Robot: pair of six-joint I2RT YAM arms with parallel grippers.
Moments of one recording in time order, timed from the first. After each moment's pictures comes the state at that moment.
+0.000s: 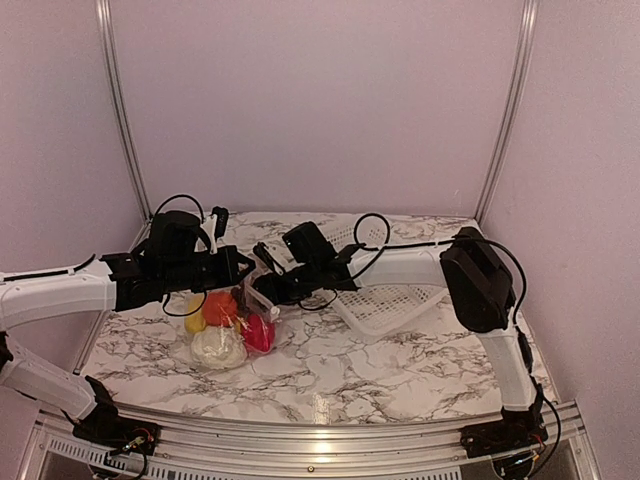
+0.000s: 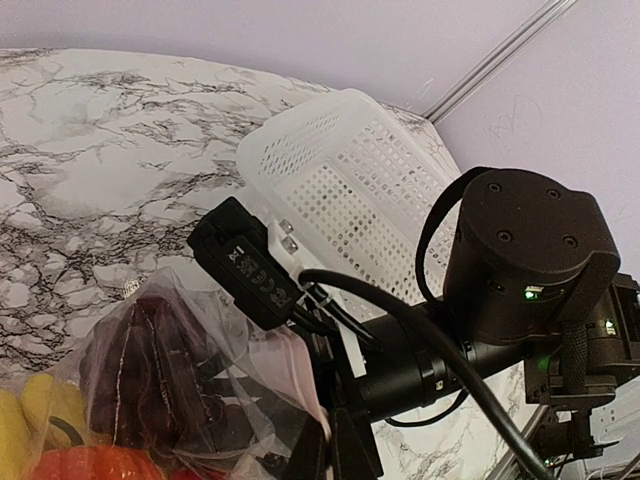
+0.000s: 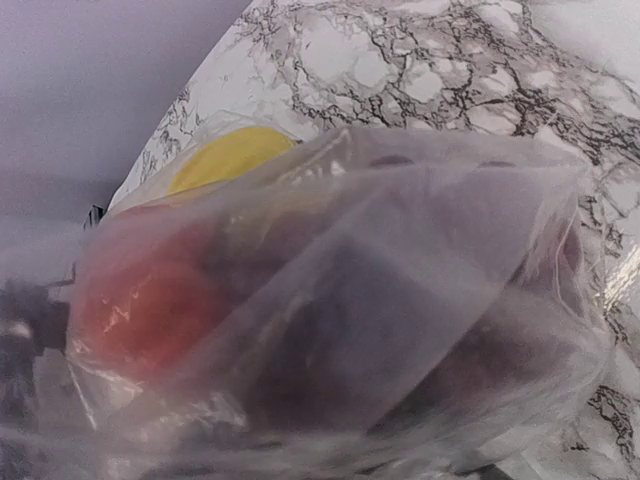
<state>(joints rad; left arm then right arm) -0.74 1.28 0.84 -0.02 0.02 -0.65 0.91 2.28 1.73 -0.14 -0.48 0.46</state>
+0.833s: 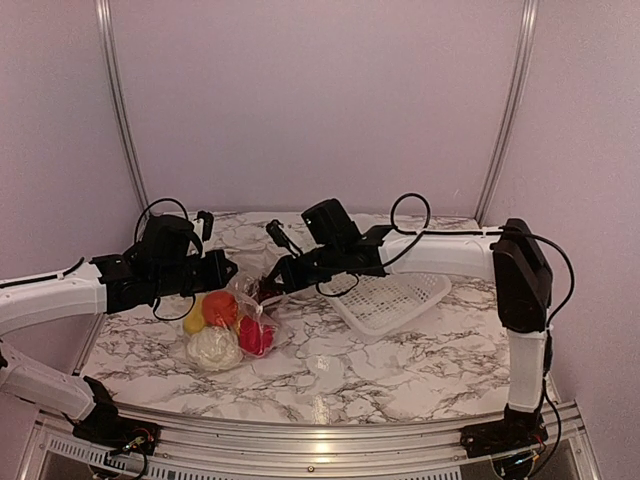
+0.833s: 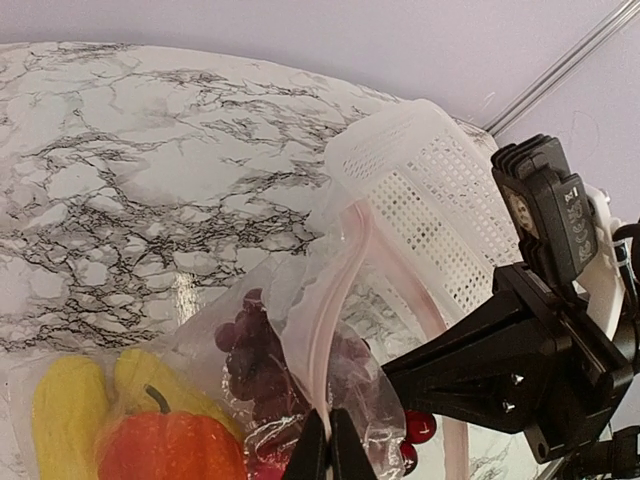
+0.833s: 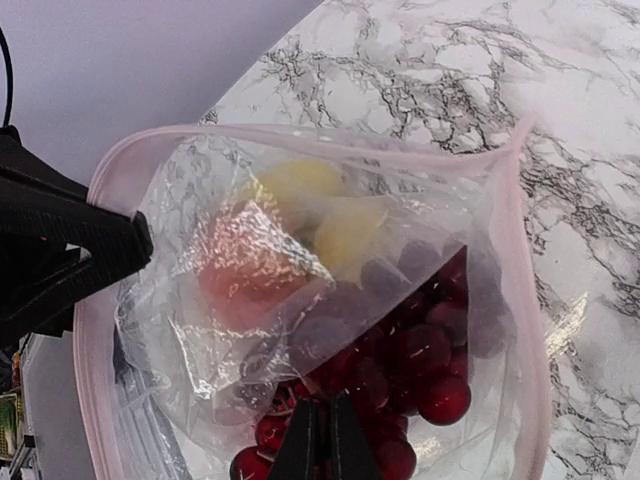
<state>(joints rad) -0.73 1.22 0.81 -0.13 -0.10 -0.64 0.90 2.05 1.62 -0.20 -0.41 0.38</state>
